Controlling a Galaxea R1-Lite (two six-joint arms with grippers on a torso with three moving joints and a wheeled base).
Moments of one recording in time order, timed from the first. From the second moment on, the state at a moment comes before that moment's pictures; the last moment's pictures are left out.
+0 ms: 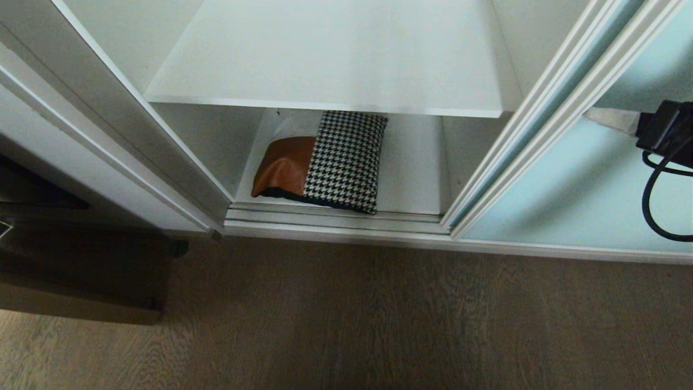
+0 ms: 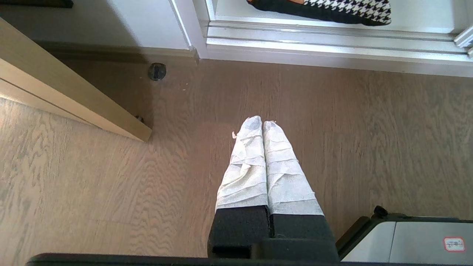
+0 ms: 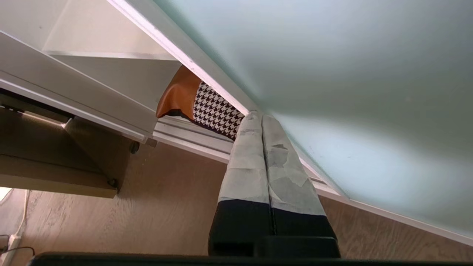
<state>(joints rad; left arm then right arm) 0.01 0.00 0.00 0.00 0.00 0.02 -0.16 1.49 -1.05 -0.57 0.62 0.33</state>
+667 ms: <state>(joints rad) 0.01 0.00 0.00 0.00 0.00 0.02 -0.13 1.51 -1.05 -0.58 0.61 0.33</state>
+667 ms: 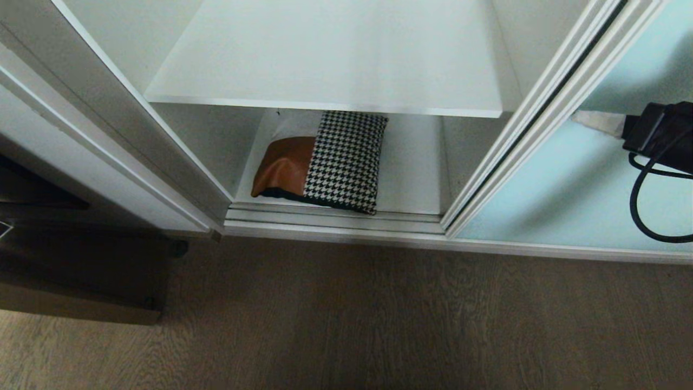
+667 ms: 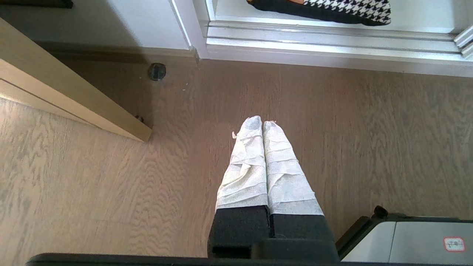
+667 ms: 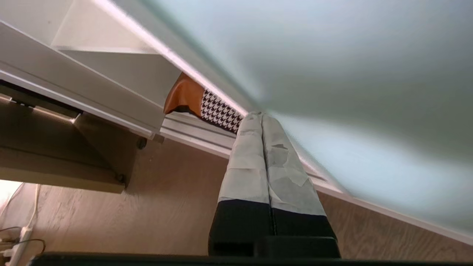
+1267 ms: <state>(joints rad) 0.01 0.00 0.00 0.00 0.00 0.02 0.05 1.54 -1.09 -0.58 0.52 0.33</state>
